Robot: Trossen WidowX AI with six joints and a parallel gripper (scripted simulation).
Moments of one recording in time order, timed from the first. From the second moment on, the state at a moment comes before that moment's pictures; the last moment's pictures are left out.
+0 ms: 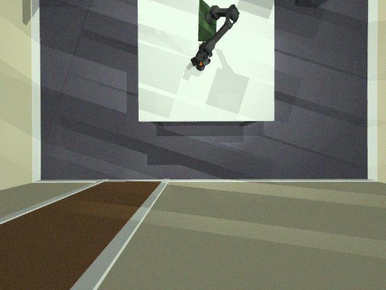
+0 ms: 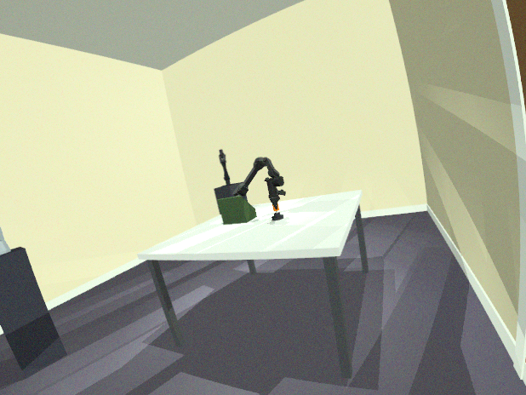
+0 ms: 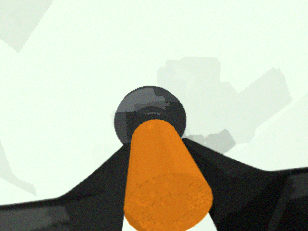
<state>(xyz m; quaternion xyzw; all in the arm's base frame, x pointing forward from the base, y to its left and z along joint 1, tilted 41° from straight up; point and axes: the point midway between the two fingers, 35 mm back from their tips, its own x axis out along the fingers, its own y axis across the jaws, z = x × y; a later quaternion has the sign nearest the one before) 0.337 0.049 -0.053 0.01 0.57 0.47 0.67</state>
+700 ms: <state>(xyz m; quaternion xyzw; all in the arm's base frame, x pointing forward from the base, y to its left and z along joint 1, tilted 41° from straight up) 0.333 0.048 -0.051 -0.06 0.52 0.53 0.67</state>
